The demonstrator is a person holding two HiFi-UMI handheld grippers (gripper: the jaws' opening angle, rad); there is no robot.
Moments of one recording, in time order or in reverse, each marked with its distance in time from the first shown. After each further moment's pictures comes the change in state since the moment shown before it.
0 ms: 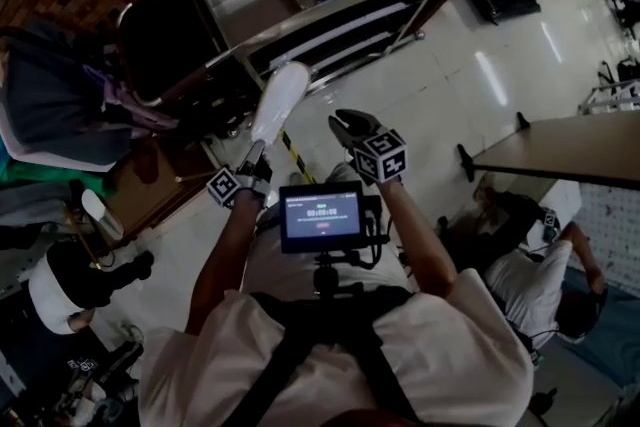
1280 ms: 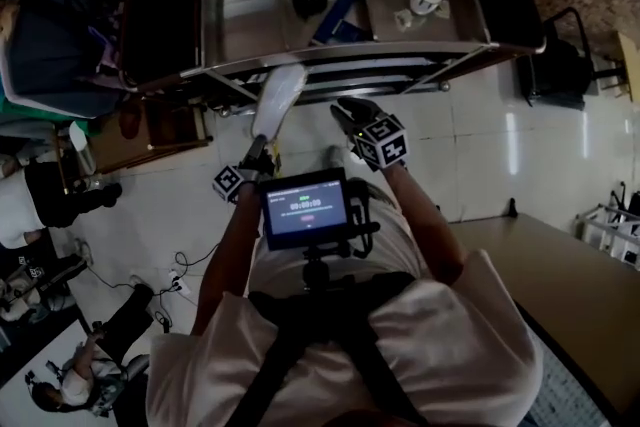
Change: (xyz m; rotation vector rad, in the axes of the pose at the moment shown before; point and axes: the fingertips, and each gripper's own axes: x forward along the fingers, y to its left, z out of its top) left arm 0.147 0.000 -0.043 -0.109 -0.421 0.099; right arm 0.061 -0.192 0.076 -0.213 0.184 0.340
